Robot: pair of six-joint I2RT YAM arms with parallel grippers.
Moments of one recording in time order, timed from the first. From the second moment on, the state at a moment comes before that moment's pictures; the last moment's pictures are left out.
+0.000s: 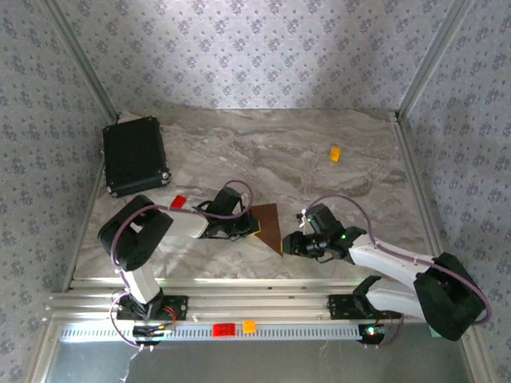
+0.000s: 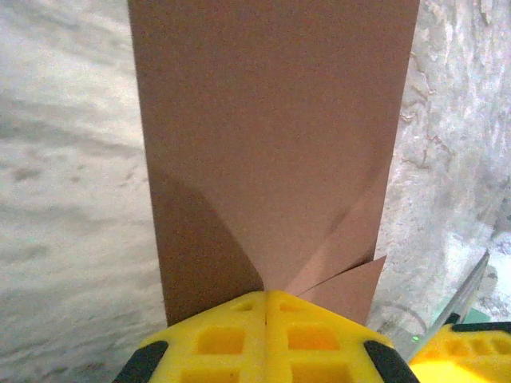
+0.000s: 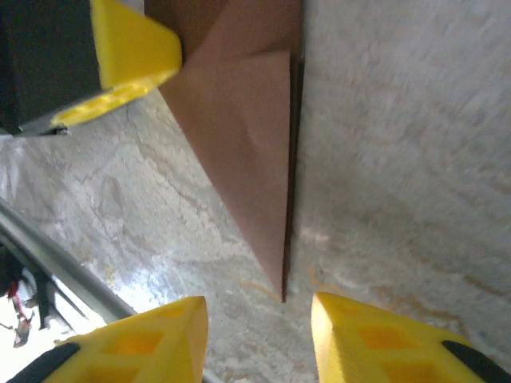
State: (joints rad) left arm -0.74 1.73 0.70 0.17 0.43 -1.02; right arm 0.67 1.12 0.42 -0.23 -0.36 0.72
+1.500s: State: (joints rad) left arm -0.61 1.58 0.64 0.10 0.46 -1.07; right arm 0.57 1.43 0.53 -0.02 -0.47 0.66
